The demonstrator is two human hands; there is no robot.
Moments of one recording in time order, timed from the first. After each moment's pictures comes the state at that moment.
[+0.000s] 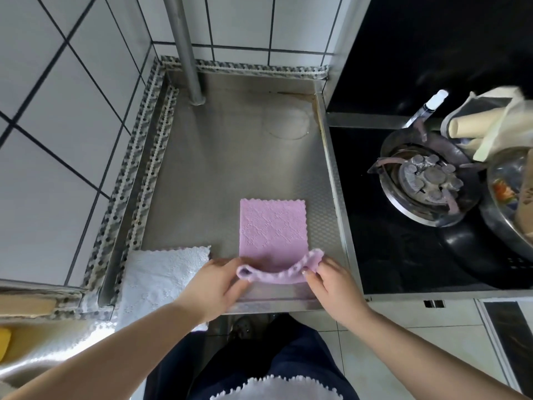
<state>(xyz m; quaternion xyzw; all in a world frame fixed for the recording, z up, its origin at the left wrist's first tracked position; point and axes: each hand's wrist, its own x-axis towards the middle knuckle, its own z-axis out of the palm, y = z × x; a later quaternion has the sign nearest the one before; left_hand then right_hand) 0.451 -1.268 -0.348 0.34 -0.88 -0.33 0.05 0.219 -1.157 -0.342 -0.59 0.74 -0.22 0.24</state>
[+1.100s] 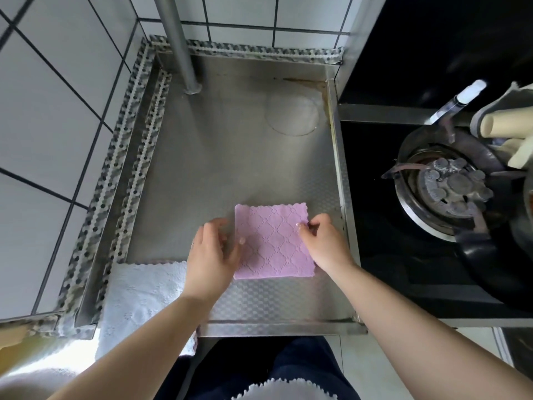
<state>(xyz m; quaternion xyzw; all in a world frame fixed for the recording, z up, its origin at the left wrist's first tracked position) 0.395 -1.308 -0.346 0.61 -0.69 -0.35 0.18 0.187 -1.269 -0.346 -0.38 0.85 -0.16 0.33</state>
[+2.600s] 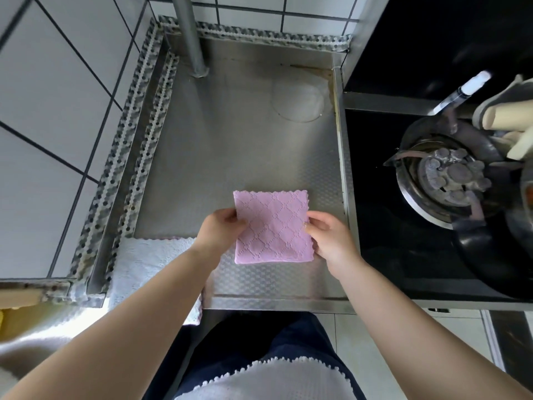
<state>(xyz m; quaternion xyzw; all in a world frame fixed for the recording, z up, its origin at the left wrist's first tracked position) 0.388 -1.326 -0.330 0.63 -0.49 -0.59 0.11 0.199 -1.241 -0.344 -0.17 0.76 -0.40 0.49</state>
